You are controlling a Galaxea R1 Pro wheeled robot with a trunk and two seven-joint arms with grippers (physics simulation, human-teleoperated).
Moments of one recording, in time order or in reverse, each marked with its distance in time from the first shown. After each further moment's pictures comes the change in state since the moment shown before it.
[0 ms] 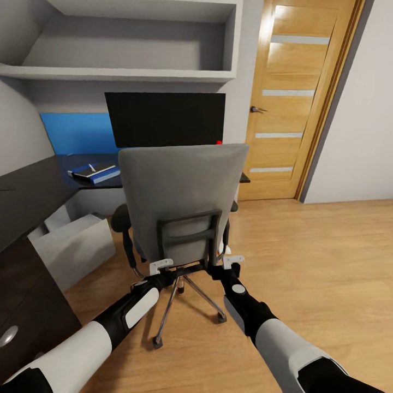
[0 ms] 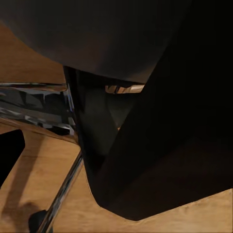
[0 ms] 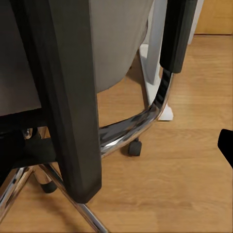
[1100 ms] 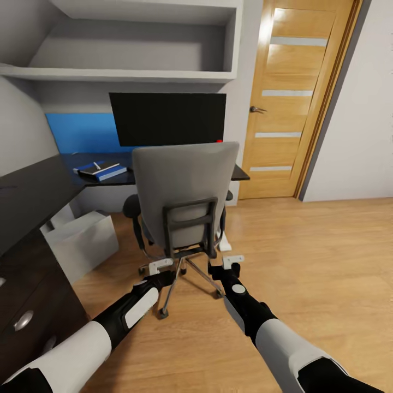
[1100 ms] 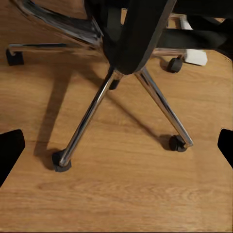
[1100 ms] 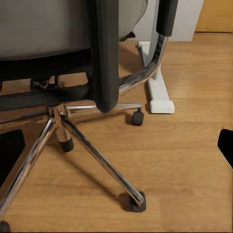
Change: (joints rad) left arm 0.000 0.001 0.004 0.000 -0.002 0.002 0.001; right arm 0.000 0.000 0.000 0.000 0.000 0.000 0.001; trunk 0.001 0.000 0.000
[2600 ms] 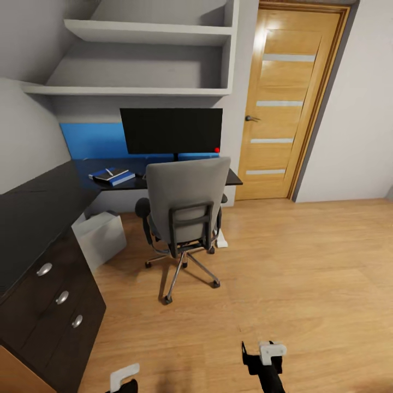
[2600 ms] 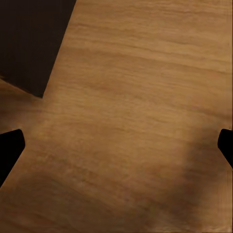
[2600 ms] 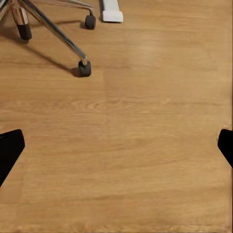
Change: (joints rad) left arm 0.296 -0.109 -0.097 0.667 0.007 -0.470 0.007; right arm 0.290 -0.117 -0.007 0.428 -0.003 -0.582 -0.015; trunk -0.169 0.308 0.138
